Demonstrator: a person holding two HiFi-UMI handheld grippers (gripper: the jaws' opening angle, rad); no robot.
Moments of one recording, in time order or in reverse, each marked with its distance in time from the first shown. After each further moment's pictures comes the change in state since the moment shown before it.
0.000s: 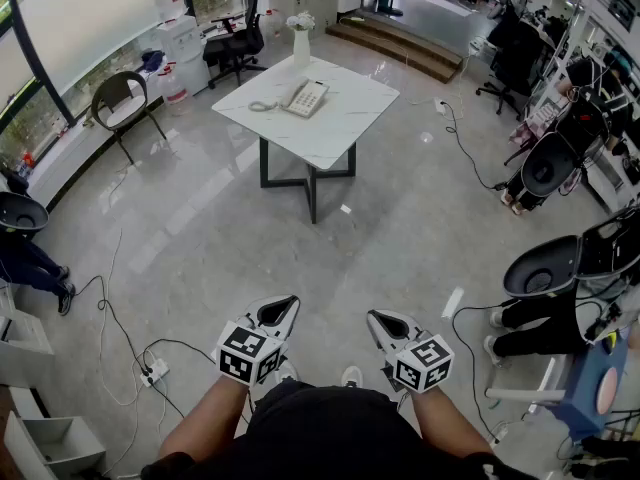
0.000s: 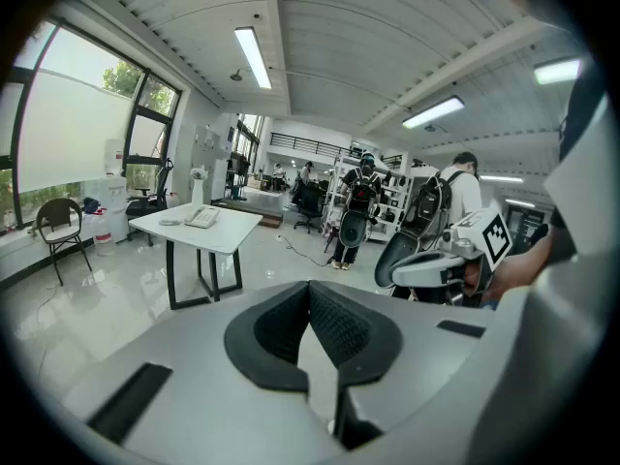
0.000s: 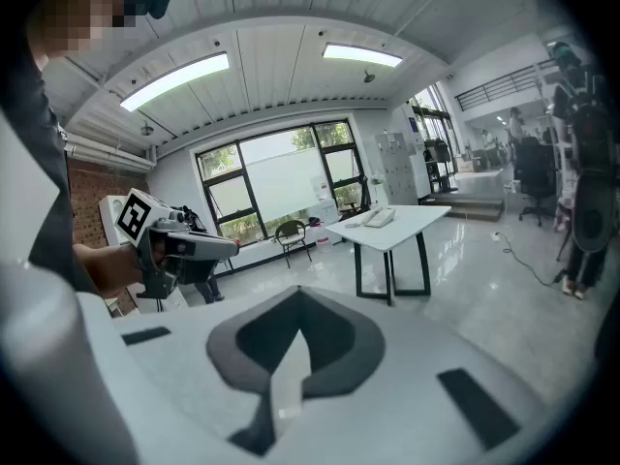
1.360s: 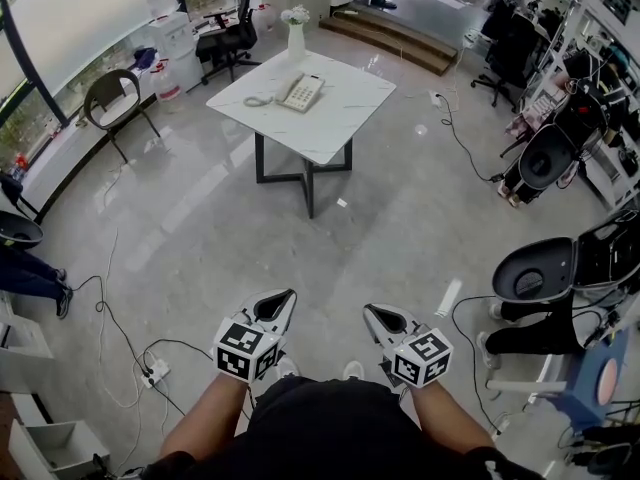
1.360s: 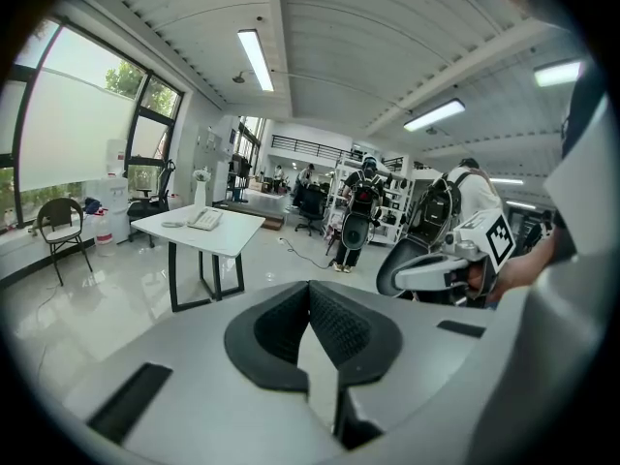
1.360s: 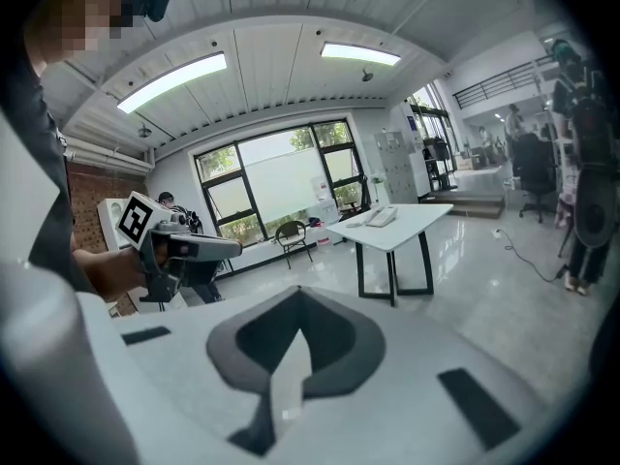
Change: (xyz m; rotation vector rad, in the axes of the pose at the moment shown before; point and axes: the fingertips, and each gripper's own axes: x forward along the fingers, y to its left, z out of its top) left arm 0.000 0.018 0.004 -0.005 -0.017 0.005; right arm 0.017 0.007 0.005 0.014 0.001 0.004
